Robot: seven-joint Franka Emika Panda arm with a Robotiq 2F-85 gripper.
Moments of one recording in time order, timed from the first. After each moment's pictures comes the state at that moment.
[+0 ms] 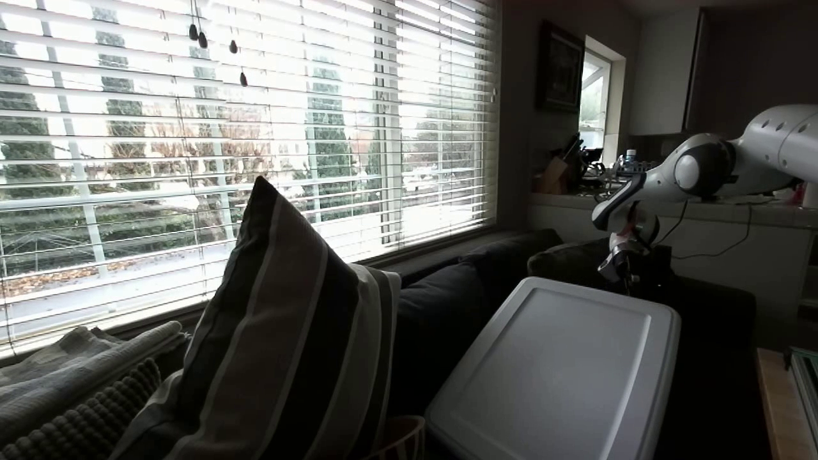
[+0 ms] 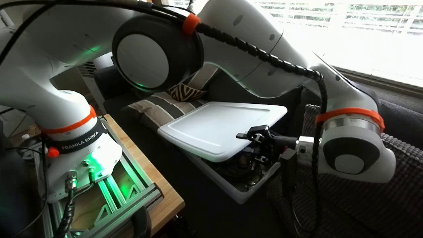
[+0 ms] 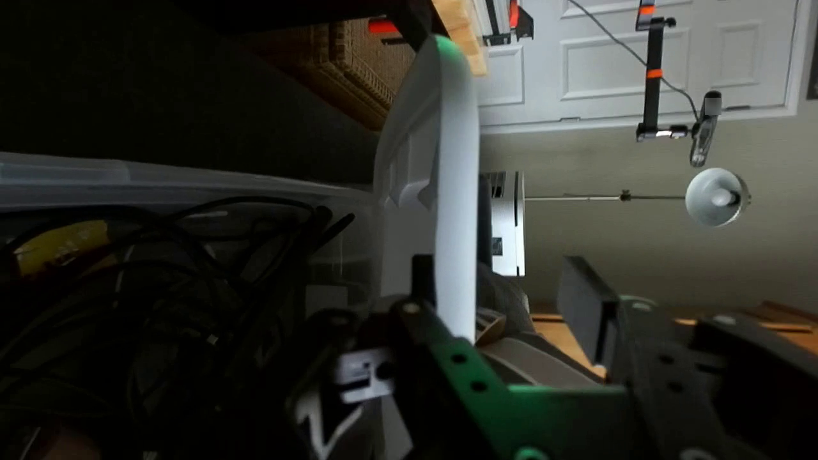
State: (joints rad) arm -0.89 1.25 -0.07 -1.02 0.43 0.98 -1.20
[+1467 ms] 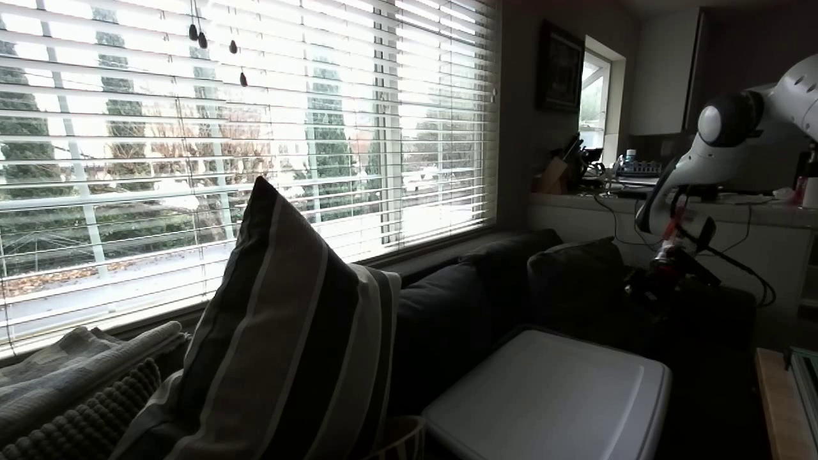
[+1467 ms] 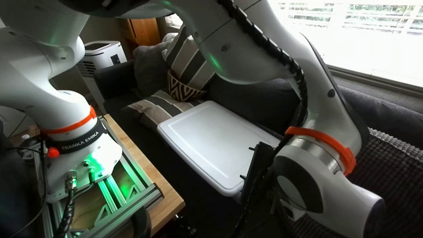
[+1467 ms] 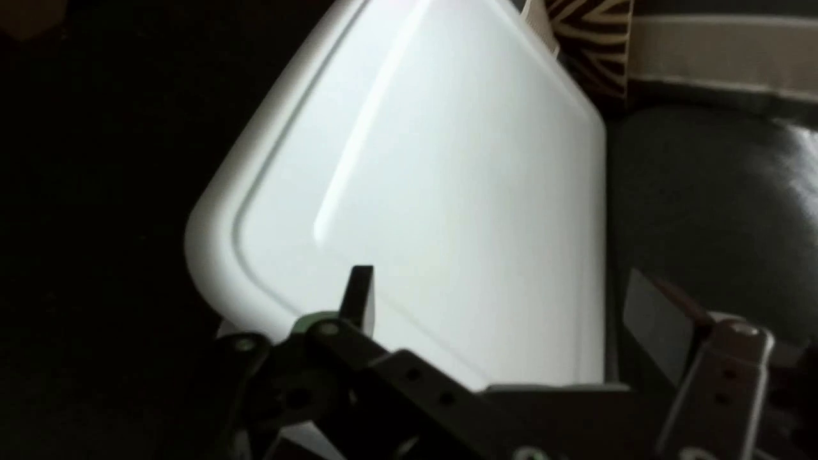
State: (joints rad) arm -0.93 0.94 -0.18 -1.65 0.71 1.63 -0.56
